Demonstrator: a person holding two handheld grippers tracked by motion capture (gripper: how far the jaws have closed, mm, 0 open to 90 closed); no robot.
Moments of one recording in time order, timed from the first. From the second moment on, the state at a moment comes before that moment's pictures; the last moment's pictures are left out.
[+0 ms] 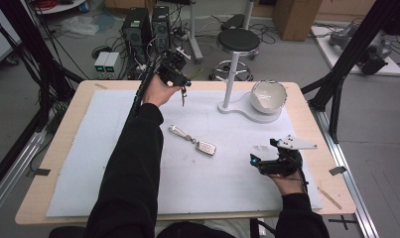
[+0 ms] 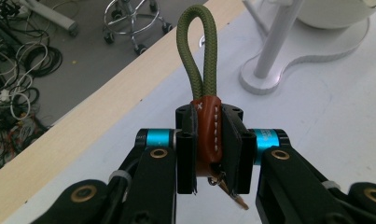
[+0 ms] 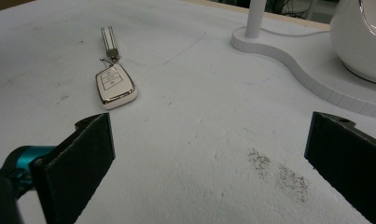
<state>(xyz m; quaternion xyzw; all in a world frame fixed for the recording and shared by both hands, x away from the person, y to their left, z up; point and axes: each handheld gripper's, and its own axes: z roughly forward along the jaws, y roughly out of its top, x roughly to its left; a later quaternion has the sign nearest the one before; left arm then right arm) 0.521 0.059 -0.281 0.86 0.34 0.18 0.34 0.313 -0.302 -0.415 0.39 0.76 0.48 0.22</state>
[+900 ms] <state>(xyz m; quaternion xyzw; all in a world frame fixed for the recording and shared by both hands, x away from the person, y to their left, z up) 0.519 0.014 -0.296 0.86 0.30 0.18 0.36 0.314 -0.302 -0.417 0.39 0.76 0.47 0.22</state>
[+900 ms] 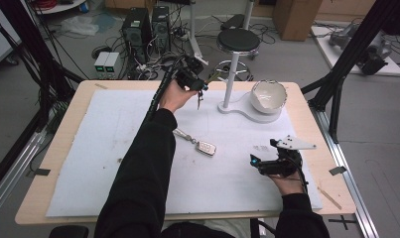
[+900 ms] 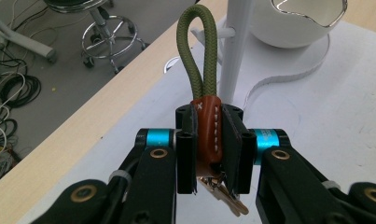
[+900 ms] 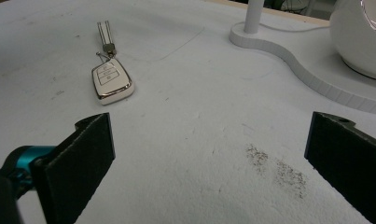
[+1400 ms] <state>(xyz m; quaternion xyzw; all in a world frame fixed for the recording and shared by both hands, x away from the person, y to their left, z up) 0.522 -0.008 -0.319 0.88 0.28 0.16 0.35 0.314 -0.303 -0.418 0.39 0.76 0.47 0.22</state>
